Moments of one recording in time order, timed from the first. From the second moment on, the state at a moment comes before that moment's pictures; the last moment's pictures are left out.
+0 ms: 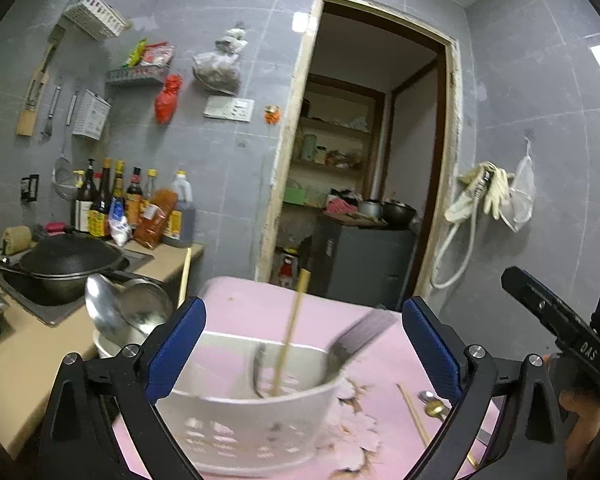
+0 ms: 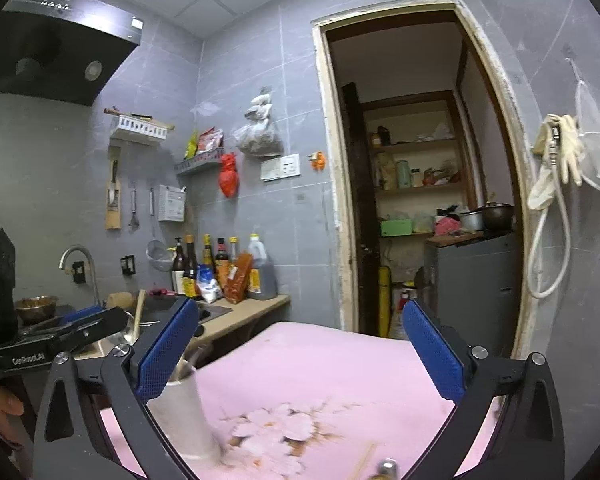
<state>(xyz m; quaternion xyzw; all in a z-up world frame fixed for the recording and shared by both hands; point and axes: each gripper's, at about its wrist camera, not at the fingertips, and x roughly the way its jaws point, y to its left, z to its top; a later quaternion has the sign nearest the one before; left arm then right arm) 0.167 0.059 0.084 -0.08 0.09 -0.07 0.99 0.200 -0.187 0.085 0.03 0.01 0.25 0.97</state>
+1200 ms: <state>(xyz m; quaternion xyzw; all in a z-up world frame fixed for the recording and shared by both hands) 0.241 -0.081 -0.009 0.01 0.35 -0.18 0.92 0.217 -0.273 -0.022 -0.06 0.30 0.19 0.93</state>
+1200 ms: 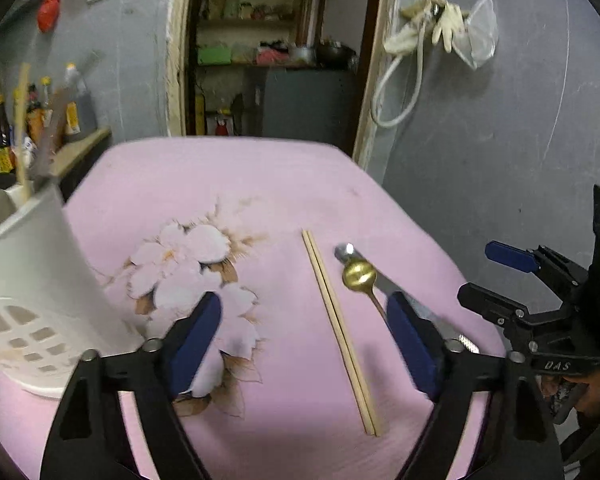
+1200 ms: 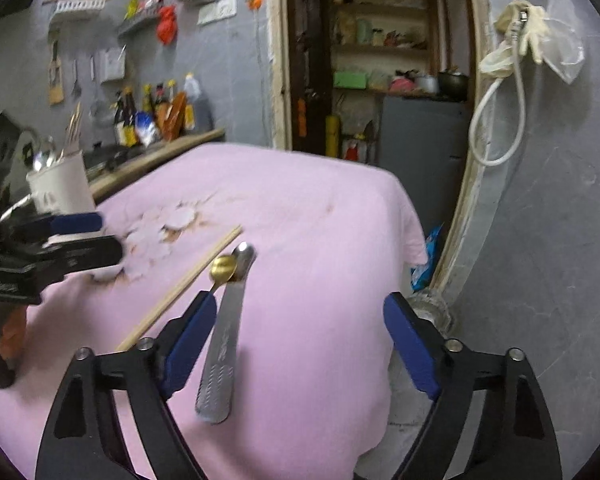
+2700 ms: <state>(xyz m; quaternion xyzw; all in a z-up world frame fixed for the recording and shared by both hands) 0.296 -0.104 -0.042 0.02 0.48 -0.20 0.85 0.231 -0.230 -0.042 -0.13 0.35 0.19 0.91</state>
